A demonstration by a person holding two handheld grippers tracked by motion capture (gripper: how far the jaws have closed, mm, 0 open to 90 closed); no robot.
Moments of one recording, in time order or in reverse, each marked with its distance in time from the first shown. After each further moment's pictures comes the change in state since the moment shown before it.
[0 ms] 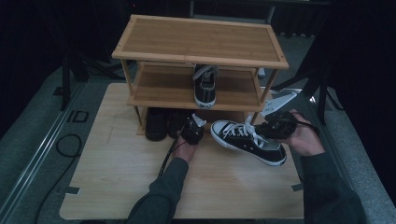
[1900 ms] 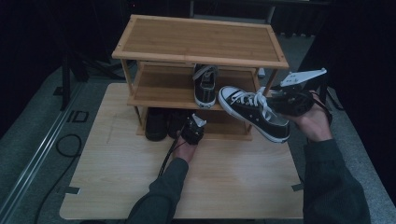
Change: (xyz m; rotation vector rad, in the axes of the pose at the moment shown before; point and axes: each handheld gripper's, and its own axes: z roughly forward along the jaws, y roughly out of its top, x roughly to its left) left arm 0.000 0.000 0.000 0.004 -0.001 0.005; right arm -0.035 0.021 -0.046 -0.218 -0.144 0.176
